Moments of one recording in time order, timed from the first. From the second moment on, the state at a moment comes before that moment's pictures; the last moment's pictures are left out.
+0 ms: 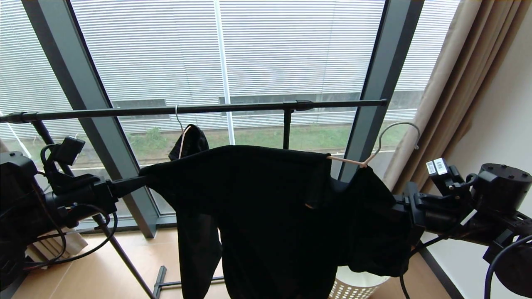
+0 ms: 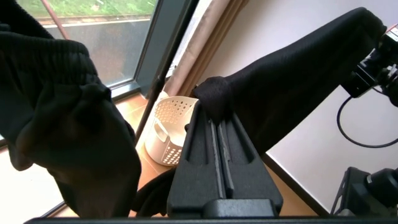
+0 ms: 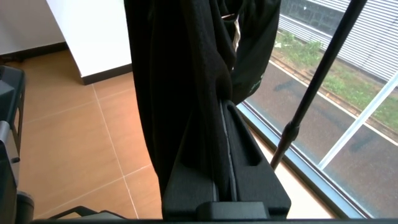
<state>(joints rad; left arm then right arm) 0.16 1.74 -0.46 -1.16 -0.98 -0.30 0.11 1.86 -0.41 -1.29 1.01 -0.10</state>
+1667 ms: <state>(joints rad) 0.19 1.74 -0.47 -1.16 -0.98 -0.29 0.03 1.86 -0.43 -1.29 1.09 -0.10</state>
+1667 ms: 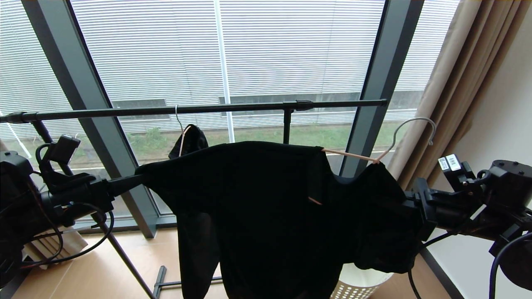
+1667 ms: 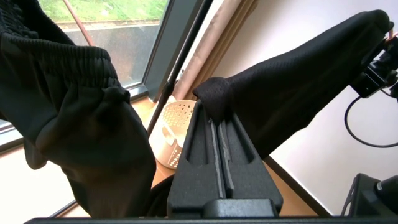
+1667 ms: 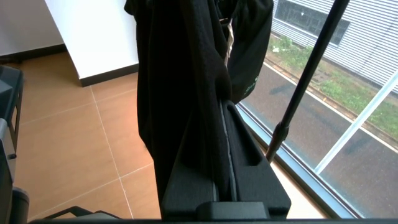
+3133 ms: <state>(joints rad) 0.13 1.70 -0.44 -1.15 -0.98 -0.29 0.11 1.92 -0.42 -1.29 1.09 -0.10</state>
